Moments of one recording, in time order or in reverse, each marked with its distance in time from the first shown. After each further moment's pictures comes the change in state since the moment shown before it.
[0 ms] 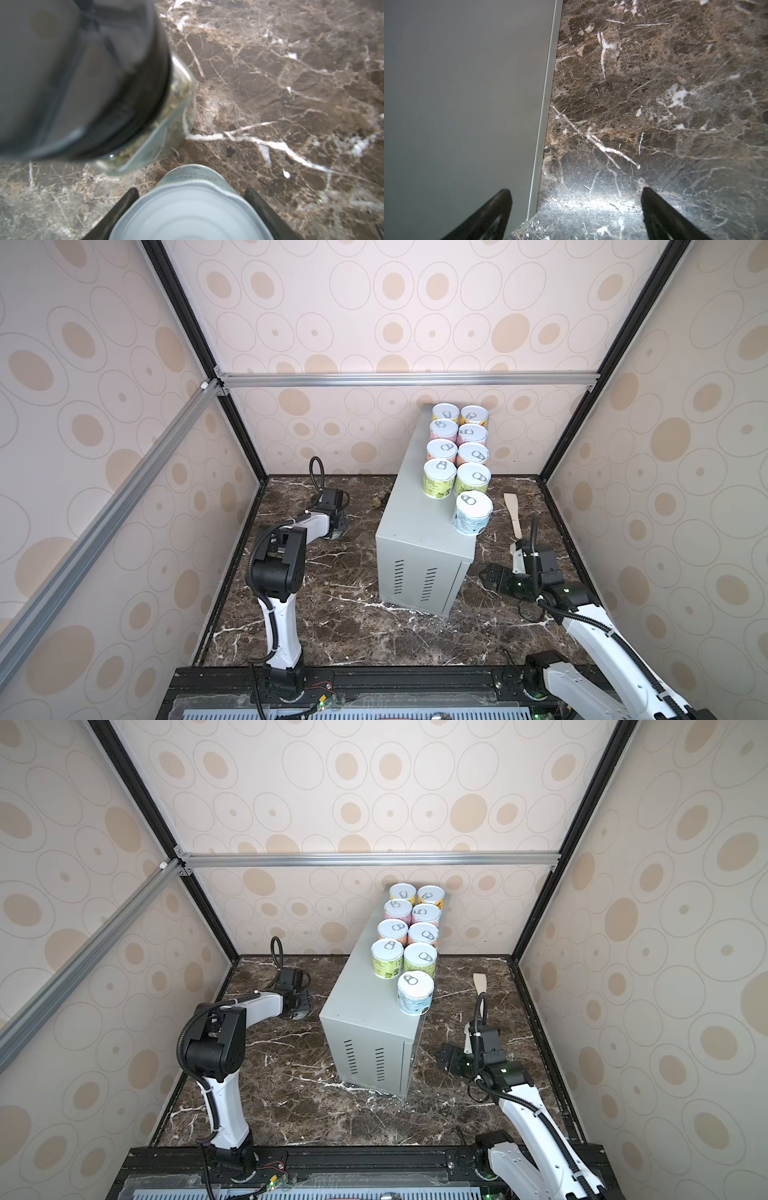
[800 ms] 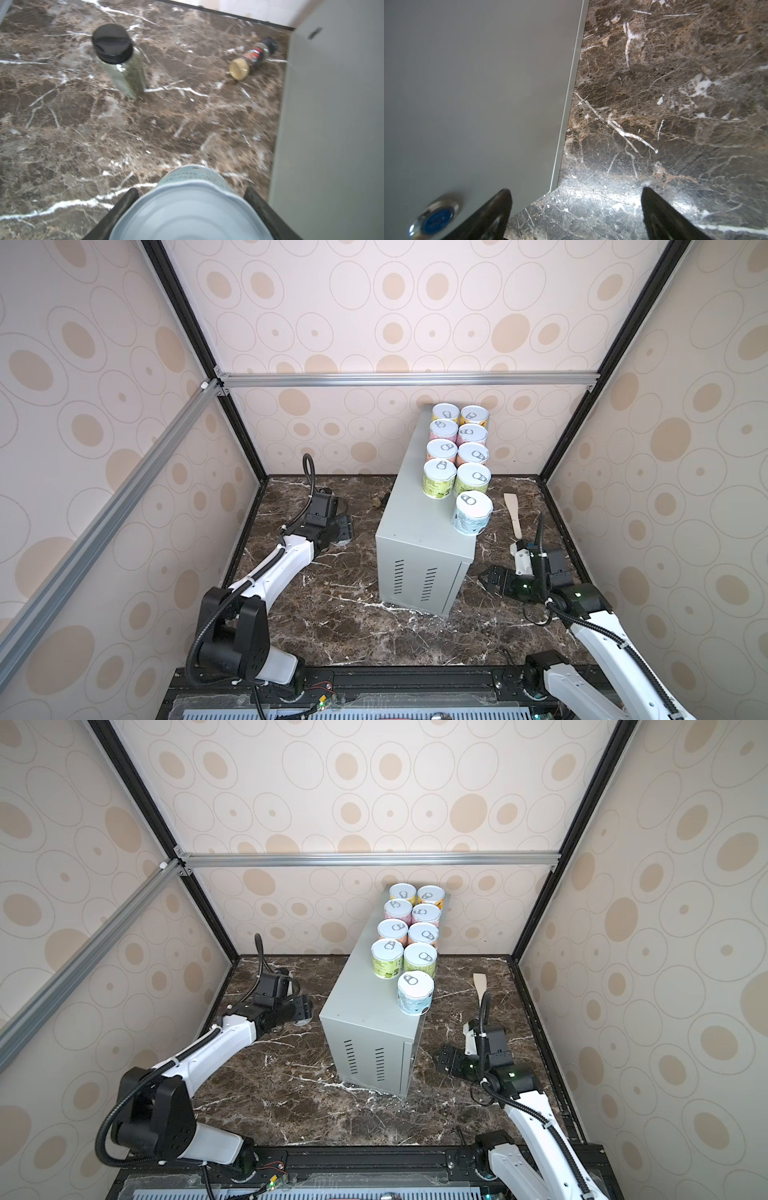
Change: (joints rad) left arm -0.128 -0.601 -0.254 -0.192 0.181 -0.008; right arm 0.000 -0.069 0.084 -0.143 -0.116 -0.008
